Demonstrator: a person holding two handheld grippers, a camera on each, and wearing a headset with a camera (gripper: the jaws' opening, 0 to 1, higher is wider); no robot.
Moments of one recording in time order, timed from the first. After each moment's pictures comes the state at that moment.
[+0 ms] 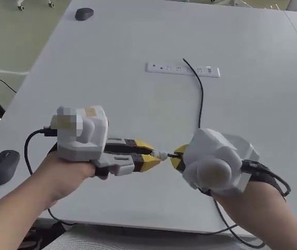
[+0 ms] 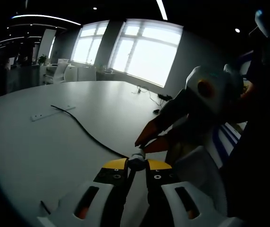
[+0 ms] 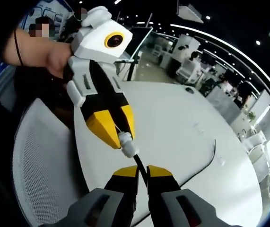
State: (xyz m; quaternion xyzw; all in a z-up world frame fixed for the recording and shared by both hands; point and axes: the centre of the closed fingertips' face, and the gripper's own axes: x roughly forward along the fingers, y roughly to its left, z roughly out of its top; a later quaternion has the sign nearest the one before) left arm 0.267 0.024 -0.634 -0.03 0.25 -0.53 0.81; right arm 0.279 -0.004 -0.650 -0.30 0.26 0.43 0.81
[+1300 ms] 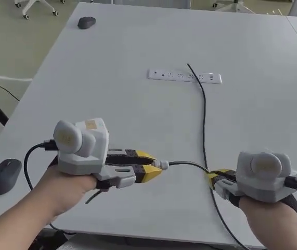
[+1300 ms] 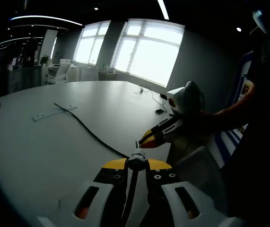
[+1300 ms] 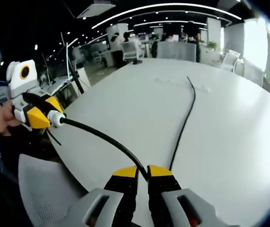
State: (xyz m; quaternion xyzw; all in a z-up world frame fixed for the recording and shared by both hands) left arm 0.265 0.021 -0.634 -0.03 0.26 -0.52 0.82; right arm 0.295 -0.093 -0.717 0.00 0.40 0.26 0.88
